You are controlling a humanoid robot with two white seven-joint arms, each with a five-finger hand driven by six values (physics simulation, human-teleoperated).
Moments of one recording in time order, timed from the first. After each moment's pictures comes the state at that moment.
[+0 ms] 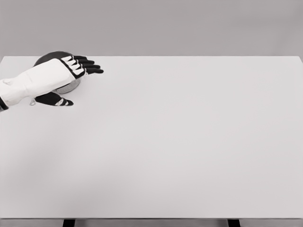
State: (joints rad) left arm -1.10 1.20 -1.40 -1.77 -0.14 -0.36 0.16; right arm -0.01 0.00 0.16 0.15 0.07 -0.28 0.27
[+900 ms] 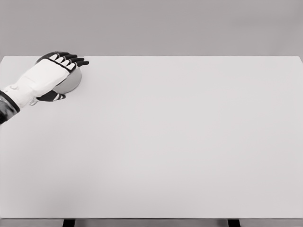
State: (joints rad) left arm -0.92 1.12 -1.32 -1.73 -0.26 0.01 0.26; right arm -0.01 0.00 0.16 0.15 0.07 -0.28 0.27
